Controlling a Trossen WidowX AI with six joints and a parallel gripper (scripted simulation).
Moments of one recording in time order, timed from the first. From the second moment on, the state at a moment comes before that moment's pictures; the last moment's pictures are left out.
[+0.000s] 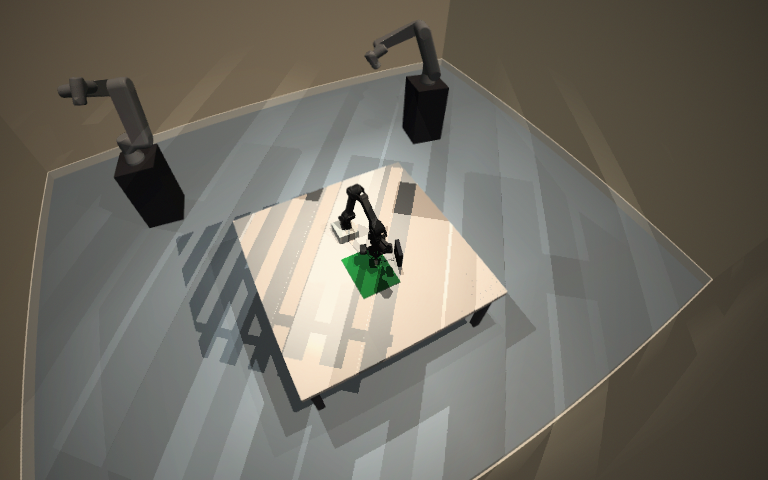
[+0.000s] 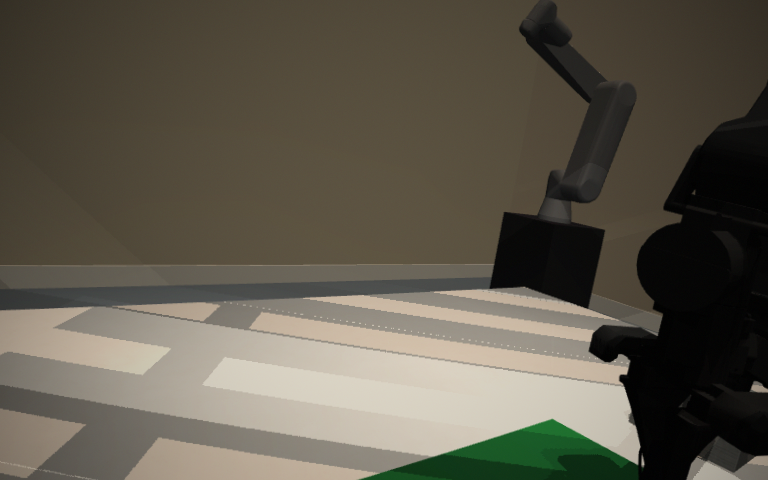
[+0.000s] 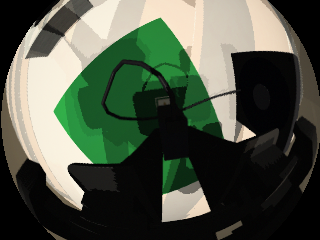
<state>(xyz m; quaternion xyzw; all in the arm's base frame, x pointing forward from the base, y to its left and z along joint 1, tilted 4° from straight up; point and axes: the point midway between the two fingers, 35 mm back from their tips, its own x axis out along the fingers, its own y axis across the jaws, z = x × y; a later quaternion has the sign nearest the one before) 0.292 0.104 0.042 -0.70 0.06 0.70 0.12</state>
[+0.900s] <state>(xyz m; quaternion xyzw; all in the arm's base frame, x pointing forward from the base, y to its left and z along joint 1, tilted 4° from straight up) 0.299 0.106 0.025 -0.70 0.06 0.70 0.11</state>
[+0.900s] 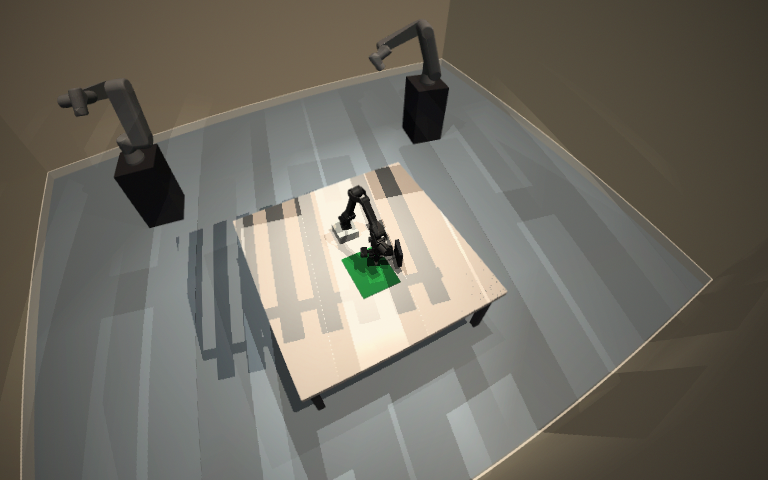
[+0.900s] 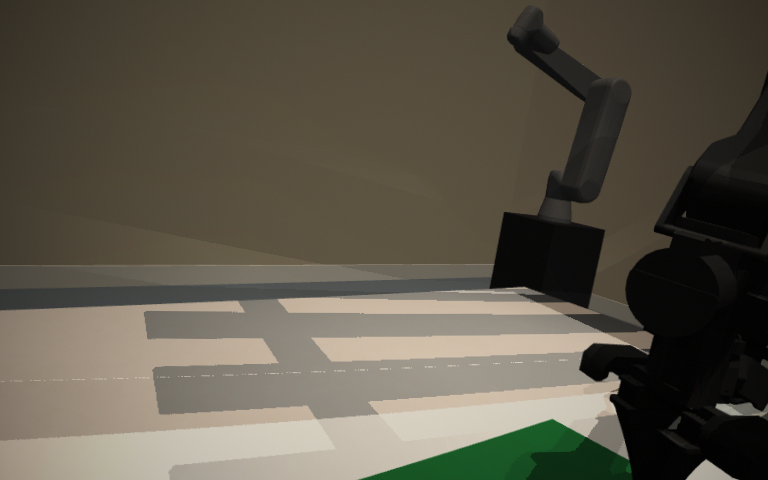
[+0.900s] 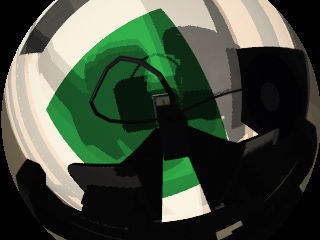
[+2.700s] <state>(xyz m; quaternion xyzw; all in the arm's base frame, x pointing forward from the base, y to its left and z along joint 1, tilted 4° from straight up) 0.297 0.105 0.017 -0.70 0.06 0.70 0.11</state>
